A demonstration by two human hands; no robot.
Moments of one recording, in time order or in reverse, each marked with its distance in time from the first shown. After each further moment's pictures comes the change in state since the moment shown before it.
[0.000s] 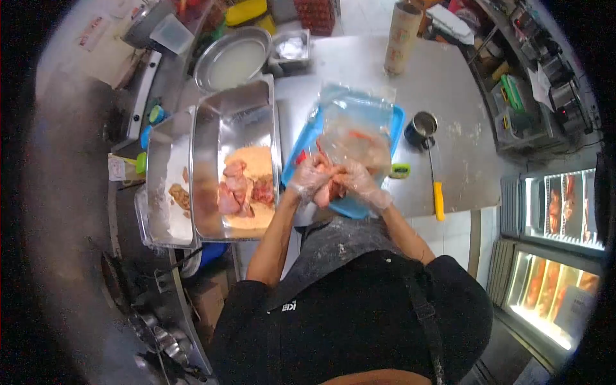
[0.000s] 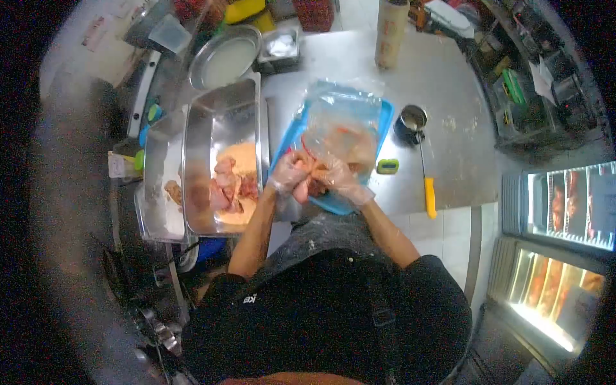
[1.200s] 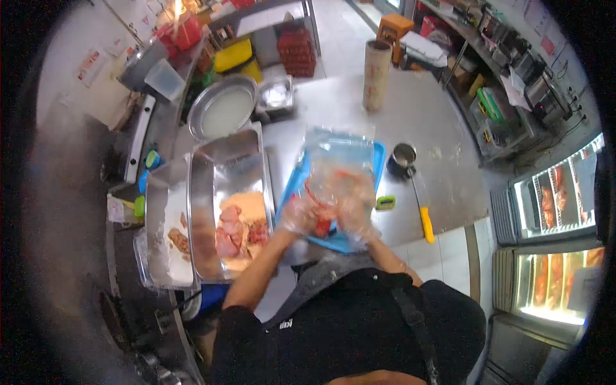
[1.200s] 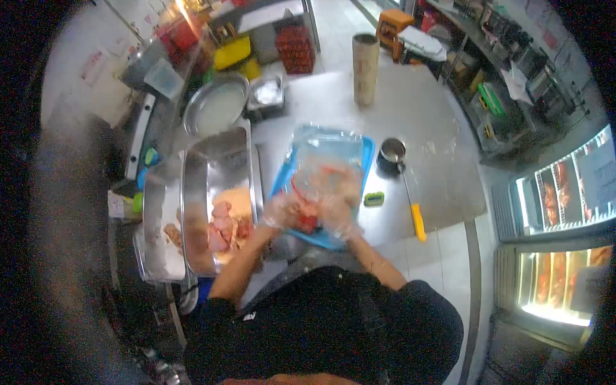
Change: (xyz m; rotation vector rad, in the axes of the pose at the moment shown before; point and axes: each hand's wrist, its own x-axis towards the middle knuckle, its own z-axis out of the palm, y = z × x) left_hand 0.004 0.002 -0.023 0.747 -0.057 0.449; right_hand 0.006 0.038 -0.052 -1.089 0.391 -0.687
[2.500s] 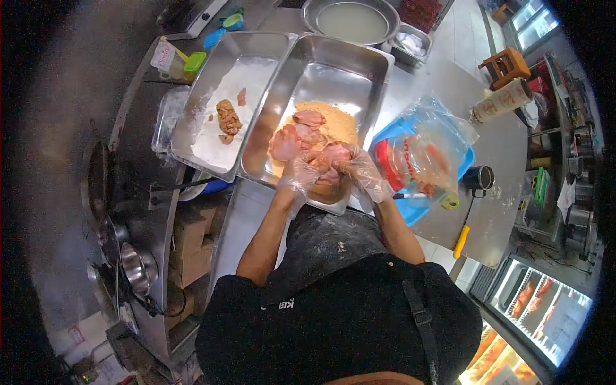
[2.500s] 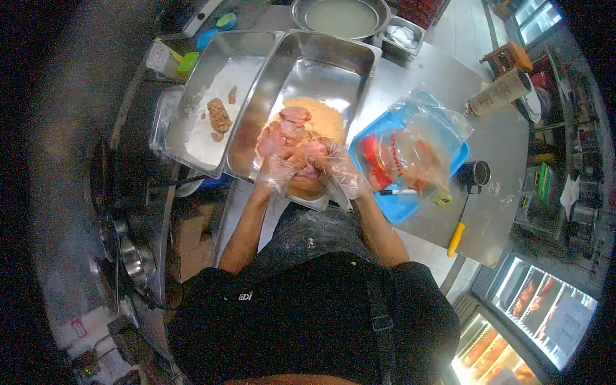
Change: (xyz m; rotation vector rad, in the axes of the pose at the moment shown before) left_hand -0.170 0.024 -0.106 -0.501 0.512 -0.829; right_hand 0.064 -0.183 0.140 1.118 -0.697 0.645
